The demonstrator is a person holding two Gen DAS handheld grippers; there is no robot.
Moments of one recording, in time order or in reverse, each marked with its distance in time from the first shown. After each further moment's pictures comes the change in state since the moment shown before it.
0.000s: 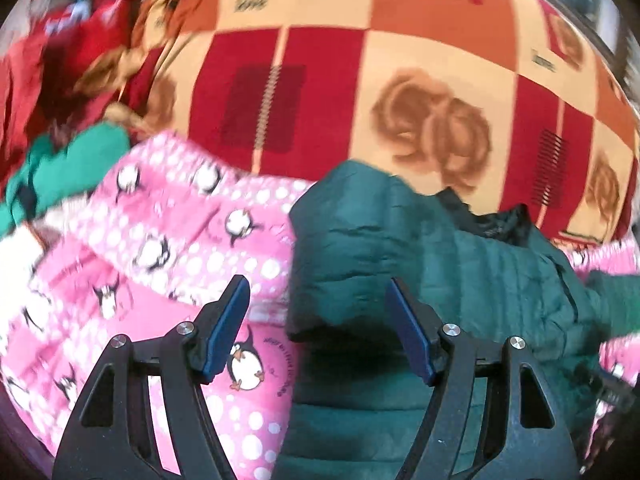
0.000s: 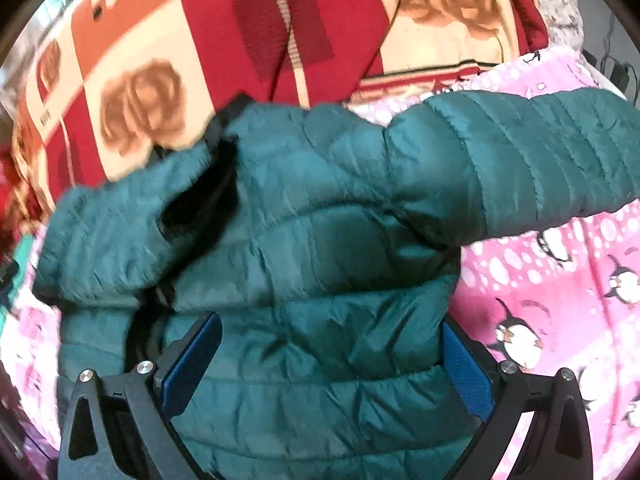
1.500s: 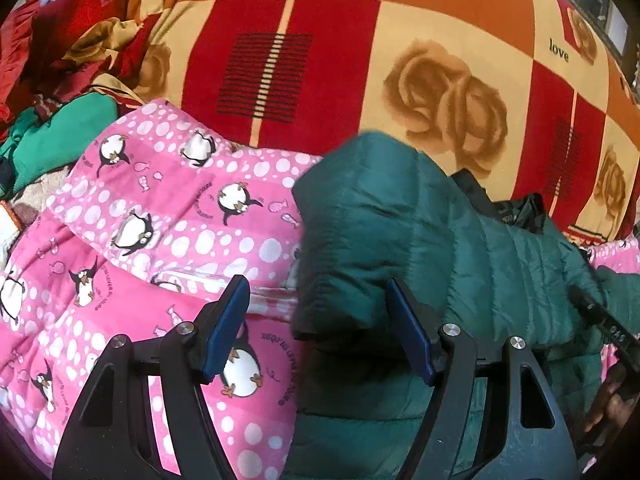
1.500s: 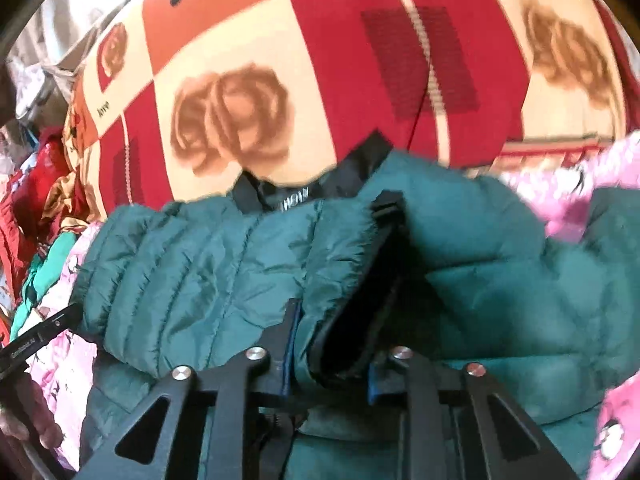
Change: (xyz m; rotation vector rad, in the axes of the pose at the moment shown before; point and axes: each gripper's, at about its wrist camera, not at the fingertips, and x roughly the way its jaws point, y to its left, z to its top) left arm 0.029 0.009 -0.009 -0.013 0.035 -0.023; right arm 0.025 0.091 0.045 -0.131 -0.196 0.199
